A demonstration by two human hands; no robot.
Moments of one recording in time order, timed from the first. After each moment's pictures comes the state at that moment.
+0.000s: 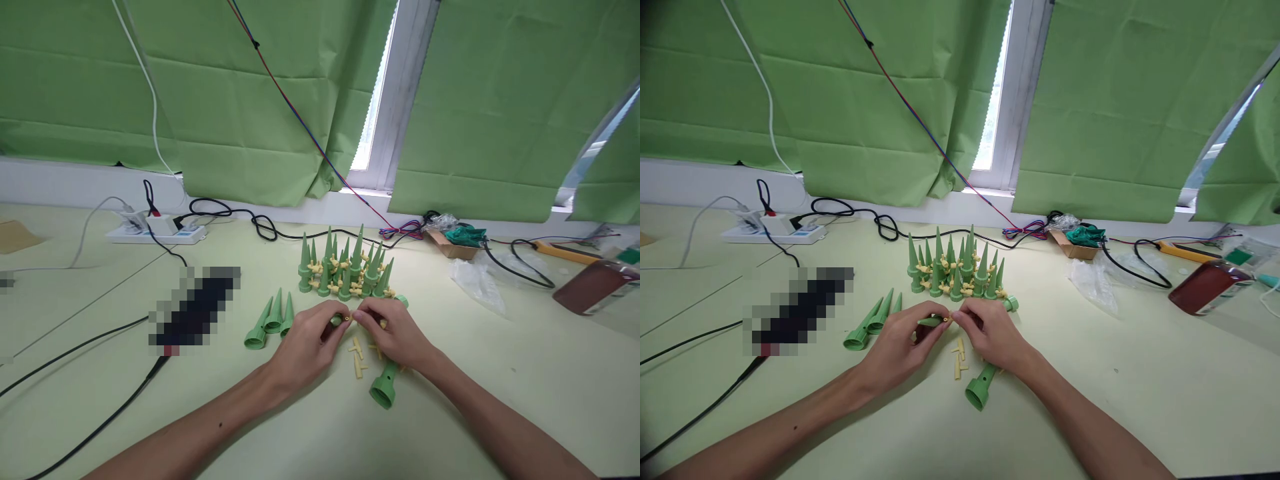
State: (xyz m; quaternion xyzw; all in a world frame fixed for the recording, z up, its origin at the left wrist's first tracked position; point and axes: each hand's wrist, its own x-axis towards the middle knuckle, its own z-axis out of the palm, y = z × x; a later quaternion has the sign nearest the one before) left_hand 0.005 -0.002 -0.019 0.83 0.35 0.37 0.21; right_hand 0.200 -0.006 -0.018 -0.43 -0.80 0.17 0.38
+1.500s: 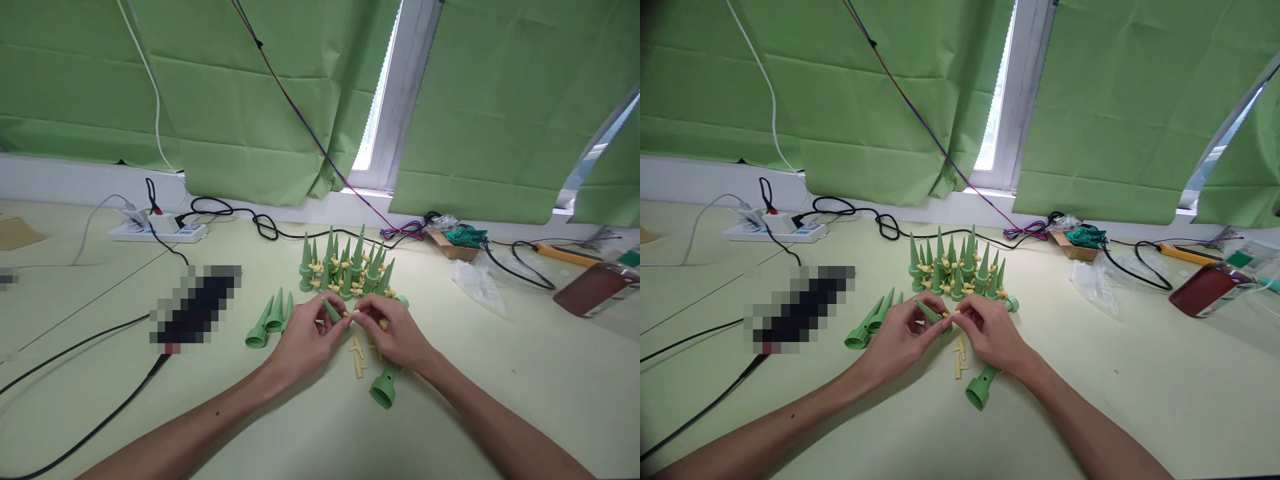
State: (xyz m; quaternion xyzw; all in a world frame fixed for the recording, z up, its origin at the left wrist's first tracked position) left_hand 0.008 -0.001 -0.011 0.75 0.43 0.38 0.33; right_hand 0.197 -0.009 -0.016 -0.43 -0.78 0.20 0.41
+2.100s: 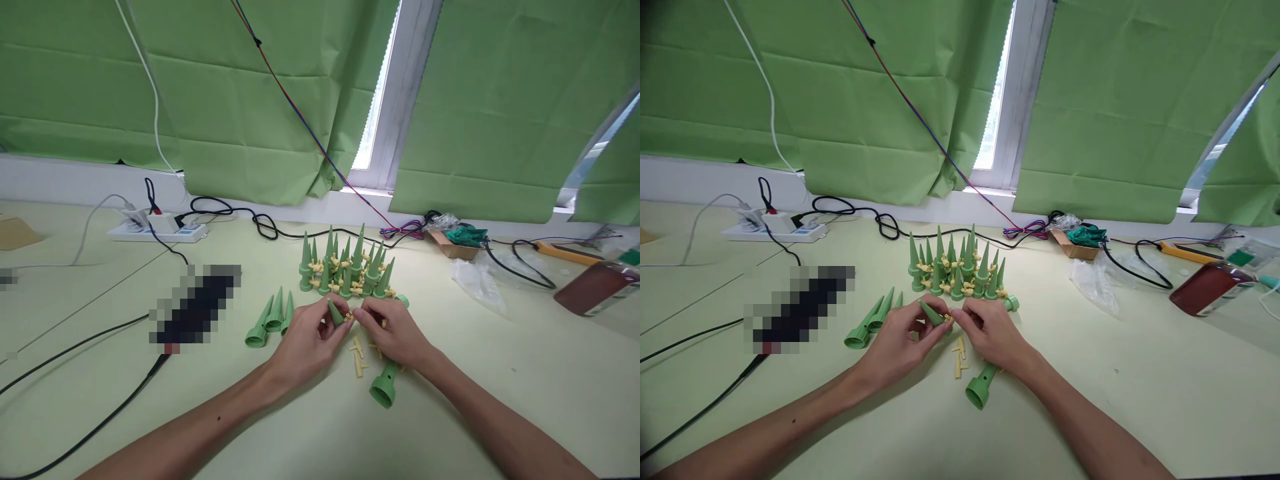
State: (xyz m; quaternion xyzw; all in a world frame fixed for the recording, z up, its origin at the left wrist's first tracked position) left_hand 0.007 -0.003 -0.016 0.79 0.39 0.37 0.29; right_hand 0.197 -0.005 -0.020 -0.45 -0.79 0.16 0.38
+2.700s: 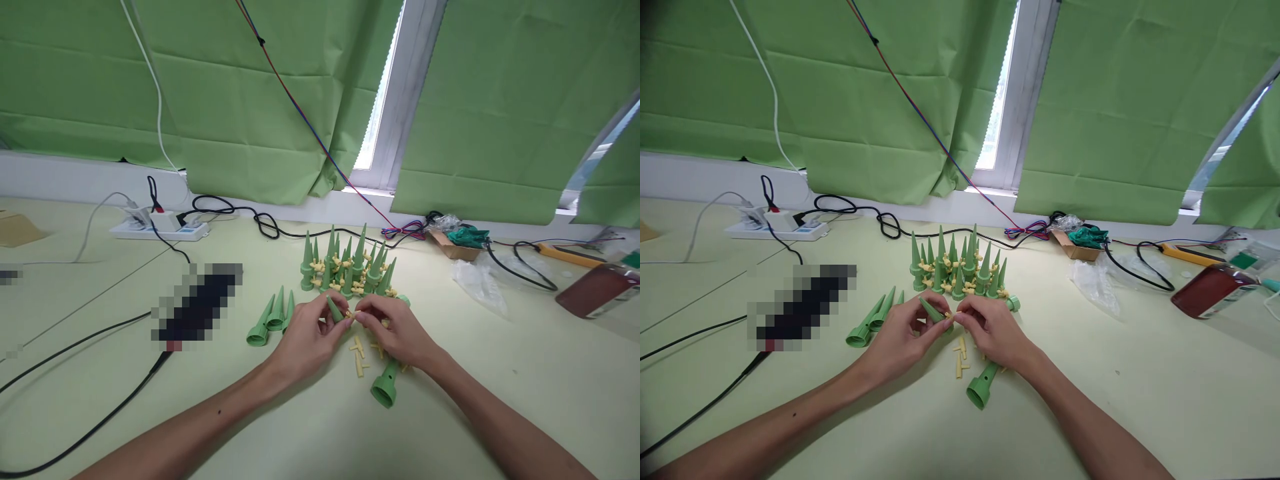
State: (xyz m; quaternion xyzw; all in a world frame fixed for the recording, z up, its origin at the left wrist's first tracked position) left_hand 0.007 0.000 -0.013 0.76 0.41 0.38 0.33; right_hand 0.201 -0.008 -0.013 -0.43 -0.80 0.21 0.37
